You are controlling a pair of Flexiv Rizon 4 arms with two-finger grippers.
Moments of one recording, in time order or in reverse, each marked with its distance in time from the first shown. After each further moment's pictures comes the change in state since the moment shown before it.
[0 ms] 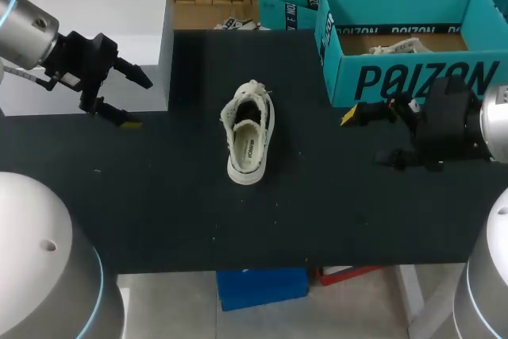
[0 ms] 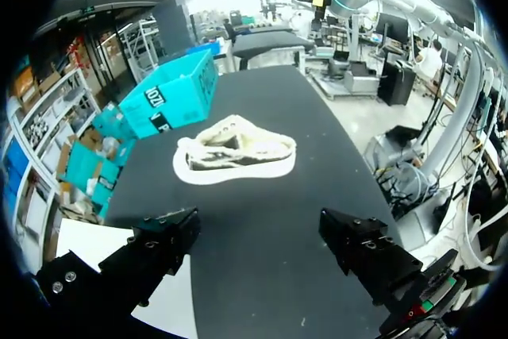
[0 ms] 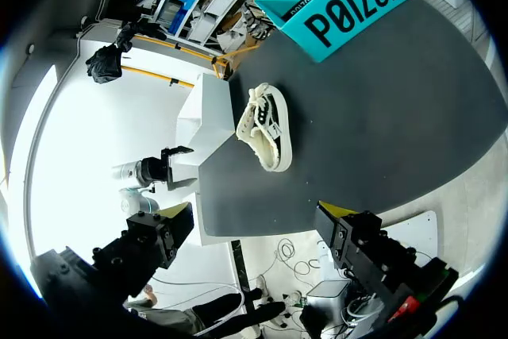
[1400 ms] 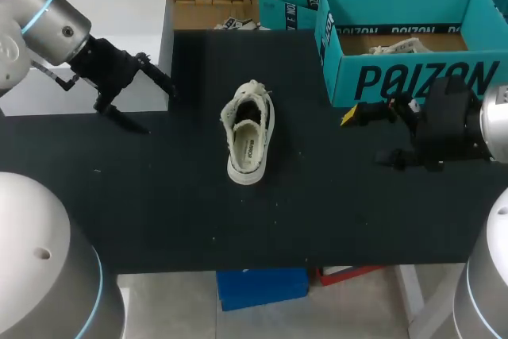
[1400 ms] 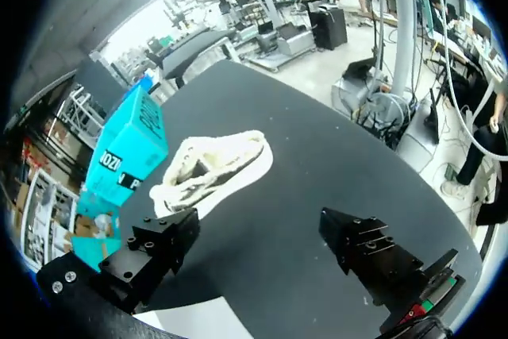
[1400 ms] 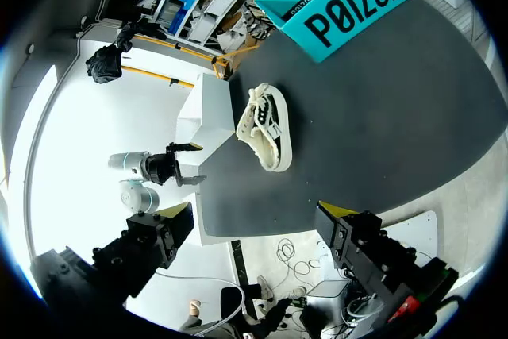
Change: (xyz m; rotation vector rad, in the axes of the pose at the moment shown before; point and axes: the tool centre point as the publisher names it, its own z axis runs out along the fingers) left arm 0.002 -0.010 0.034 -0.013 0.136 0.463; right arm 0.000 0.000 0.000 0.000 0.000 0.000
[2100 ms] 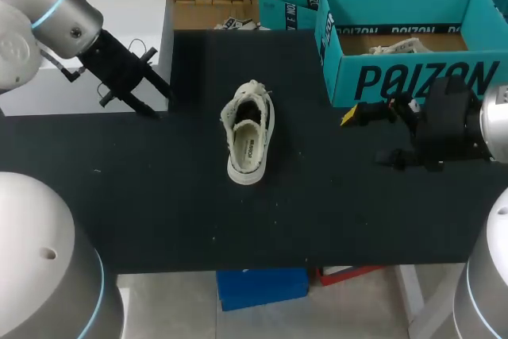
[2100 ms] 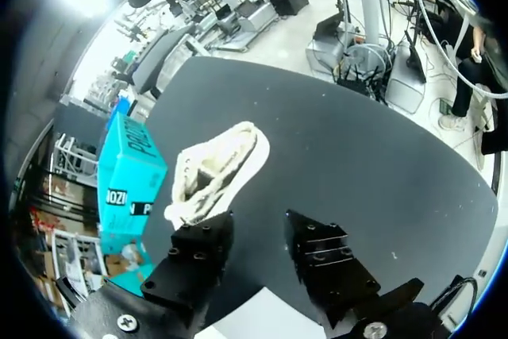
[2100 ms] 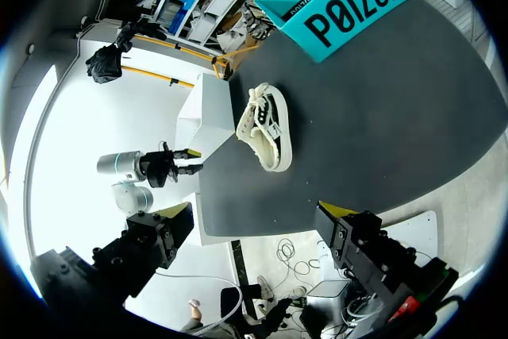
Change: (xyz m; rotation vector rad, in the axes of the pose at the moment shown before) left arm -0.014 -0.010 -0.003 -0.147 0.017 0.340; right arm 0.000 0.000 0.000 0.000 0.000 0.000
